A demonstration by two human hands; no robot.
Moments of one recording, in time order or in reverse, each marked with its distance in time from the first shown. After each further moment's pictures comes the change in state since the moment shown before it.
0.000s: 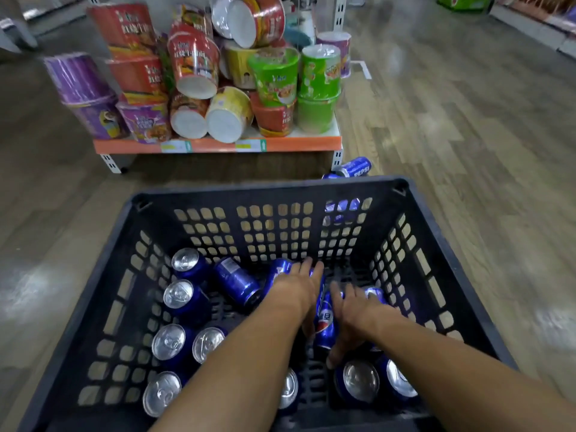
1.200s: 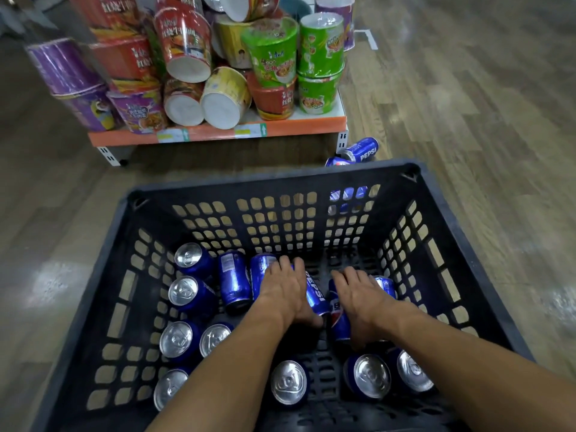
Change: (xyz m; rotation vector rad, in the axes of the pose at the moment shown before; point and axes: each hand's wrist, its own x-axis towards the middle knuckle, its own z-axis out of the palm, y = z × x) left_hand -0.010 -0.021 0.018 -0.089 0.127 -0.145; right_hand 0.004 0.011 0.001 0.043 0.205 -0.179
